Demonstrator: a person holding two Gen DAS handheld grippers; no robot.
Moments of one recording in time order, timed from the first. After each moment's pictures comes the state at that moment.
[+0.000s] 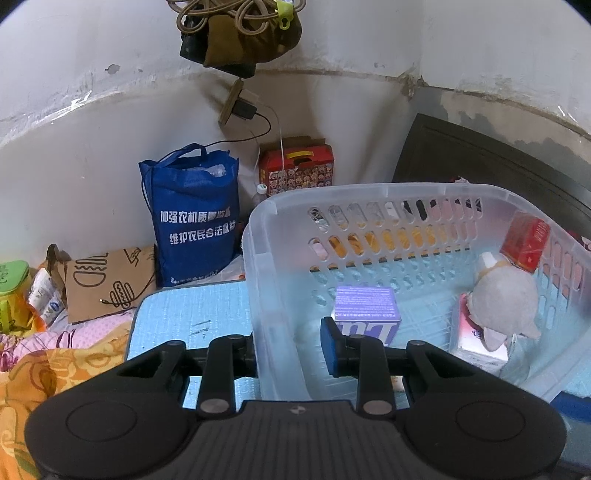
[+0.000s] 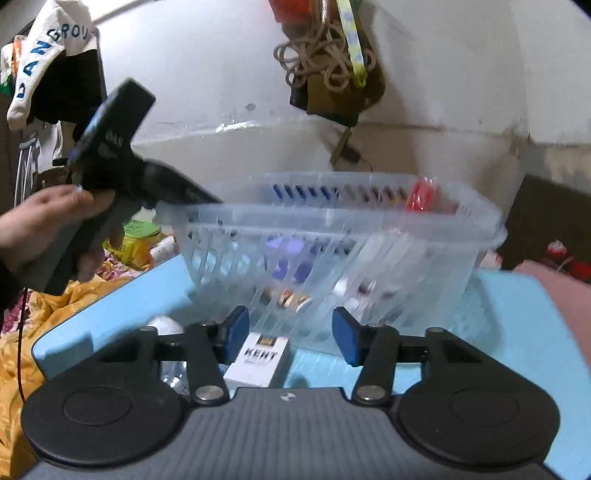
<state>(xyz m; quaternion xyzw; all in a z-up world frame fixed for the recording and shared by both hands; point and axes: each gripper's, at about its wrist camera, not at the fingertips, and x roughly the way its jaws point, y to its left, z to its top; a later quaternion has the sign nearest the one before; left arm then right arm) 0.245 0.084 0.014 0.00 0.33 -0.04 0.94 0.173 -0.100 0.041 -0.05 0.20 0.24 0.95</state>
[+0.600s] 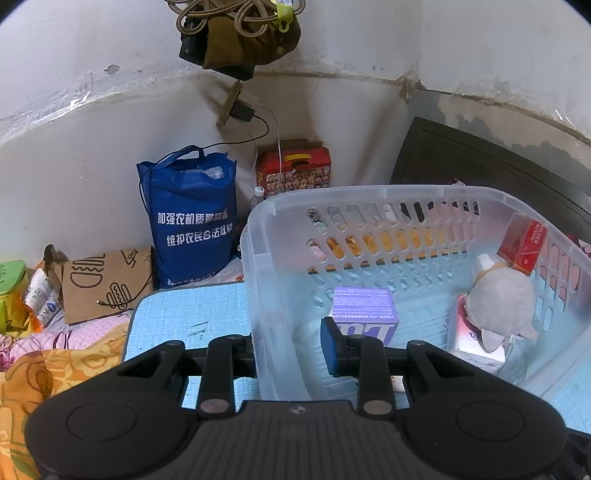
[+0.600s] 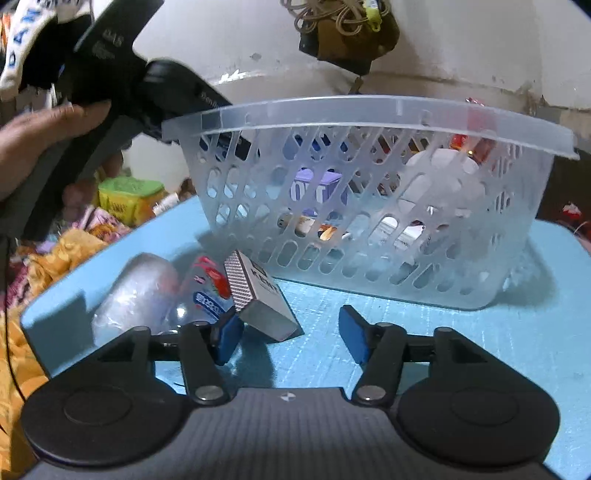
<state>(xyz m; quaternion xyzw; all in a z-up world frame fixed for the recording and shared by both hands) 0.242 0.085 0.013 -0.01 0.32 -0.04 0.95 0.173 -0.066 -0.001 -0.05 0.26 0.24 0.93</state>
